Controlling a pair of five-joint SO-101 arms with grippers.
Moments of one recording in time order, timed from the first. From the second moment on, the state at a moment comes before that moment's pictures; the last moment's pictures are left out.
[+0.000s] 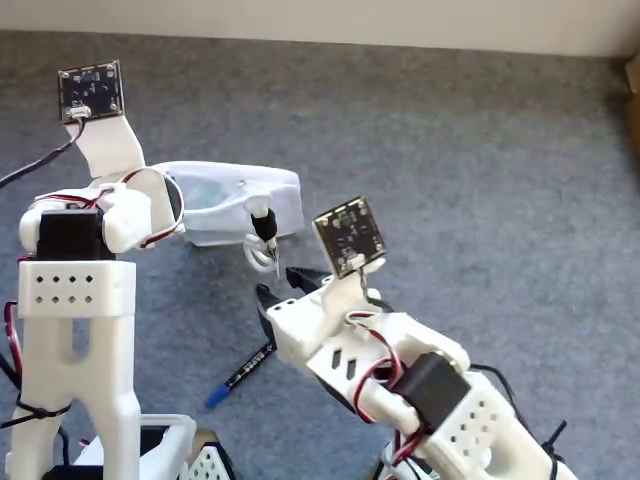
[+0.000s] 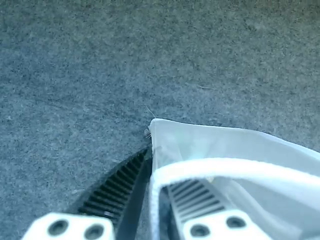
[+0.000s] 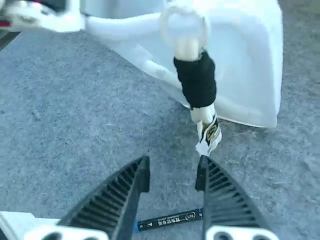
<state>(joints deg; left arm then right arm) -9.5 -19.6 18.4 73.7 16.2 -51.3 -63.7 49.7 53.6 -16.6</state>
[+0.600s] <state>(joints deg) -9.5 -19.6 18.4 73.6 16.2 -51.3 -63.7 53.2 49.1 -16.9</state>
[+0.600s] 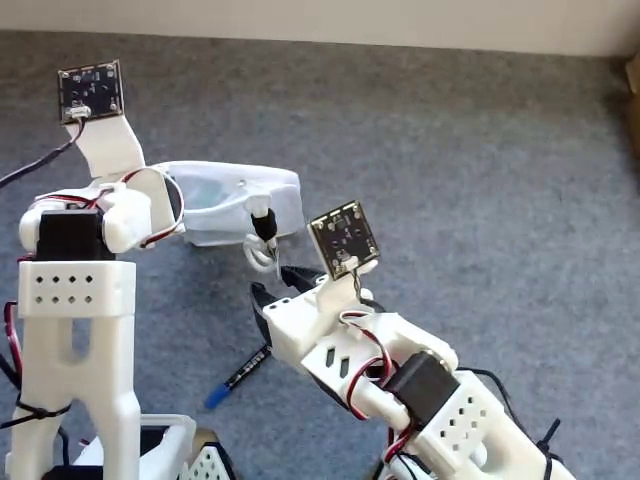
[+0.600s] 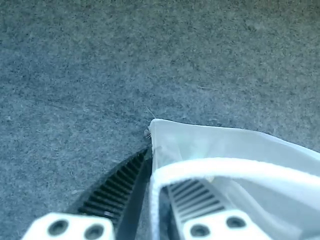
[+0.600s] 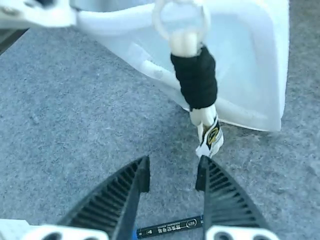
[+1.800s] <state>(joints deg) -11.8 -19.6 18.4 73.5 17.3 -47.5 -49.0 53.2 53.1 -34.2</state>
